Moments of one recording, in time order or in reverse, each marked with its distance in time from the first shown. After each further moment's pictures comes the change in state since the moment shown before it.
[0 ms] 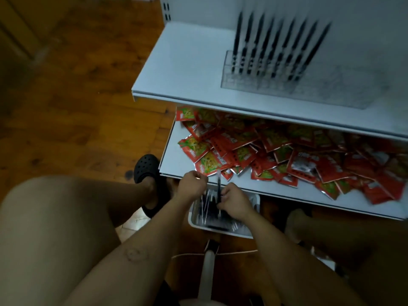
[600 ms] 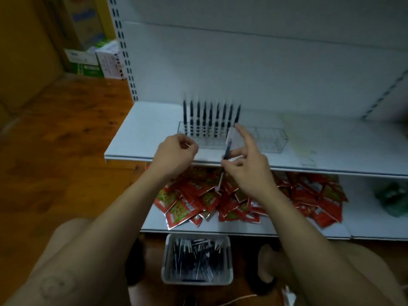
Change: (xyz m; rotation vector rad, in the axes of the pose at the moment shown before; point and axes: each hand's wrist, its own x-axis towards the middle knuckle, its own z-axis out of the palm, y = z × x) left_hand -0.092 0.213 -0.051 0.227 0.150 0.687; right_hand -0.105 -0.129 -0.185 0.142 0.621 -0.529
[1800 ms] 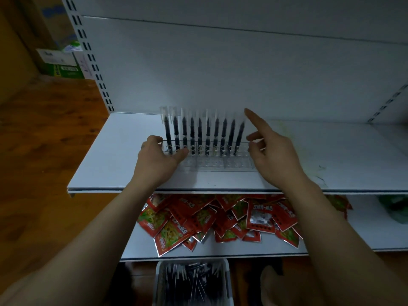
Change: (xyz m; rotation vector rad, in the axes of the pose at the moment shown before) left_hand 0.080 -0.022 0.018 0.026 0.070 -0.125; right_hand 0.089 0.034 -0.048 -0.376 0.058 -0.191
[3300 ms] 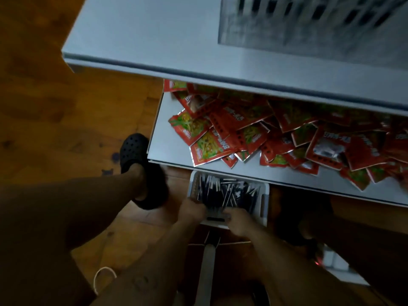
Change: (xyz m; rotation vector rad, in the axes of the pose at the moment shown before) left_hand -0.167 -0.310 0.169 -0.083 -0.419 -1.034; right_hand -0.282 0.094 0.319 0.017 -1.328 0.588
